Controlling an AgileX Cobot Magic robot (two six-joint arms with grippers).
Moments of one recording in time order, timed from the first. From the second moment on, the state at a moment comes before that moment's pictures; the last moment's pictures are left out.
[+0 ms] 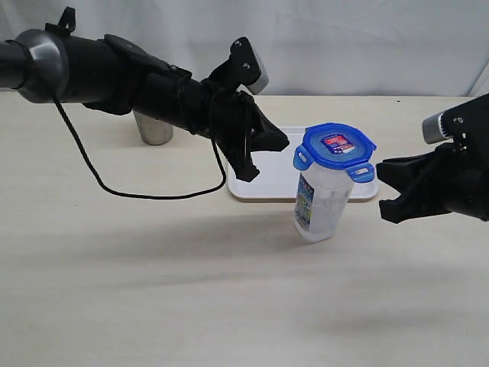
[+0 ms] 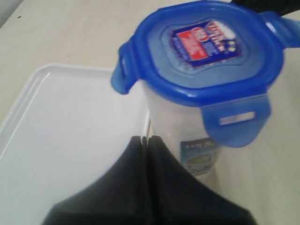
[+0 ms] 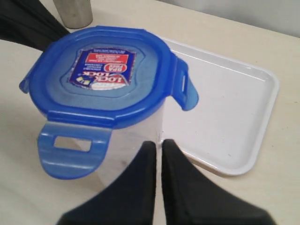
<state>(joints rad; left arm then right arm) -0.50 2.04 -1.42 -1.29 0.71 1.87 0.02 1.36 -0.51 -1.17 -0.44 0.87</state>
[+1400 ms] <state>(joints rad) -0.50 2.04 -1.42 -1.29 0.61 1.84 0.02 1.47 -0.81 -1.74 -0.48 1.66</state>
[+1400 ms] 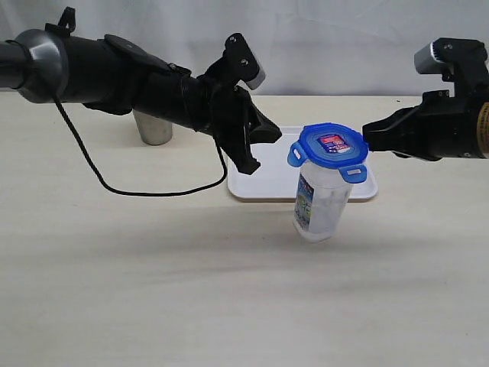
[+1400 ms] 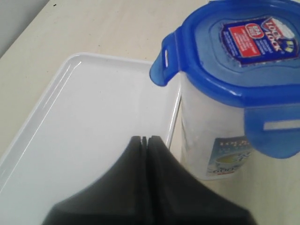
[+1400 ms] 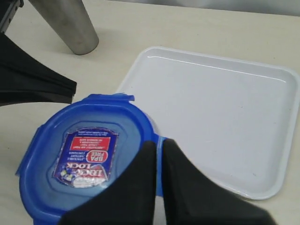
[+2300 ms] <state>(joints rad) -0.50 2.04 -1.42 -1.29 0.76 1.82 0.02 1.38 -0.81 -1.74 -0.60 1.52</state>
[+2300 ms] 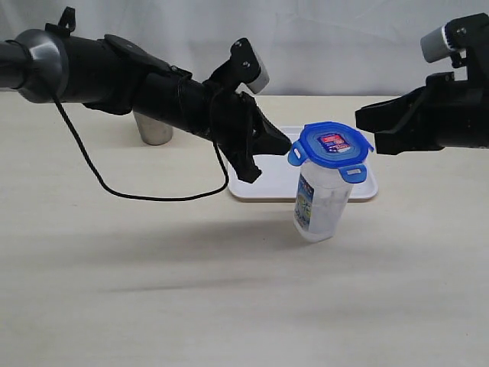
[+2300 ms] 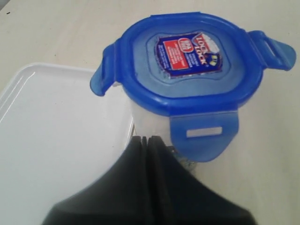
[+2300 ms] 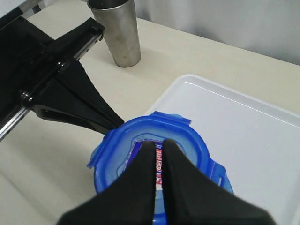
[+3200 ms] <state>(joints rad) -0.50 2.04 -1.42 -1.29 0.73 1.81 0.05 1.43 -0.81 -1.74 -0.62 1.49</state>
